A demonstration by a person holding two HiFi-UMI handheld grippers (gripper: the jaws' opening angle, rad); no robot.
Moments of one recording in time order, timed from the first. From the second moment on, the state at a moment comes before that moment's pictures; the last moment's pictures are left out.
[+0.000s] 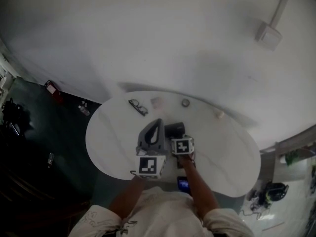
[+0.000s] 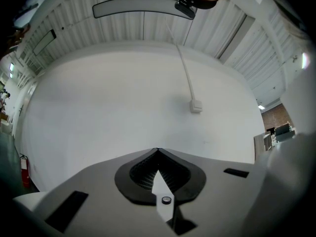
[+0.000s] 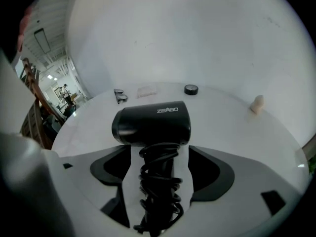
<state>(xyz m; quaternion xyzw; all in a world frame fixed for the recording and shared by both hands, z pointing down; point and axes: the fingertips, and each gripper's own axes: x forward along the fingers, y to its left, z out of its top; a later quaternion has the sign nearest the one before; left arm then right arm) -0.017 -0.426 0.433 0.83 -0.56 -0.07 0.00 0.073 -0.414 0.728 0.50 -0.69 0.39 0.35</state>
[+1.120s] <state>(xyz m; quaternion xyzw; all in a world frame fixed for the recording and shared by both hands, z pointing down) -0.006 -0.428 0.418 0.83 -0.55 -0.07 -0.01 0.113 -0.407 0.394 0.61 -0.78 -0.10 -0.03</state>
